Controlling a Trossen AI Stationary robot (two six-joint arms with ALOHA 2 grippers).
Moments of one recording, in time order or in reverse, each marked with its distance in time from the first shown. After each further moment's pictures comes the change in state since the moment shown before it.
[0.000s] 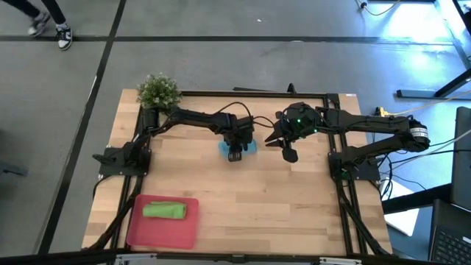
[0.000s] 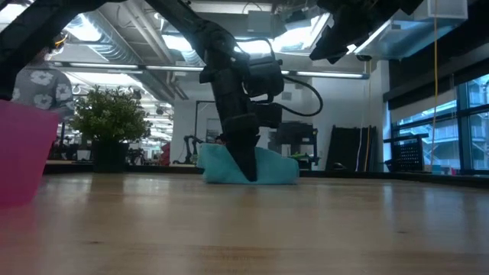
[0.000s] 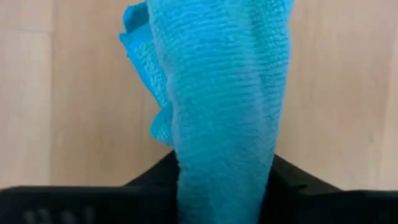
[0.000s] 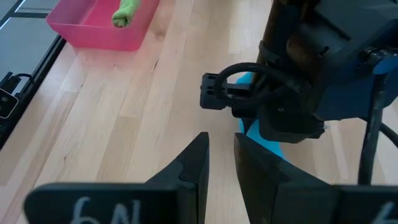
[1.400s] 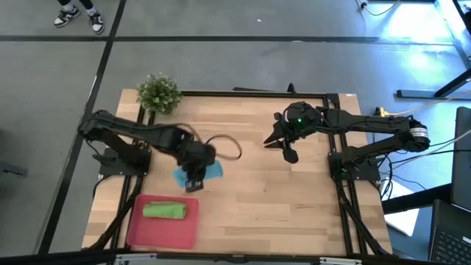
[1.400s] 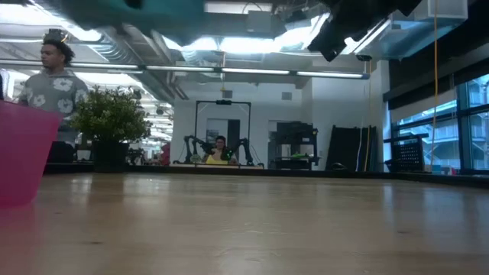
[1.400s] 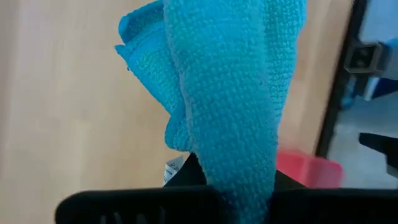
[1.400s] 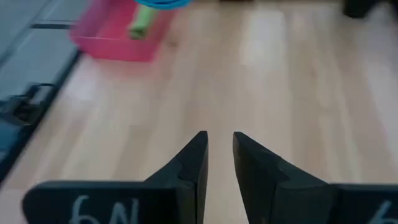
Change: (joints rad) left arm -0.423 -0.615 -0.011 -0.567 0.000 -0.617; right arm 0.004 0.000 -0.001 0.038 -0.043 0.022
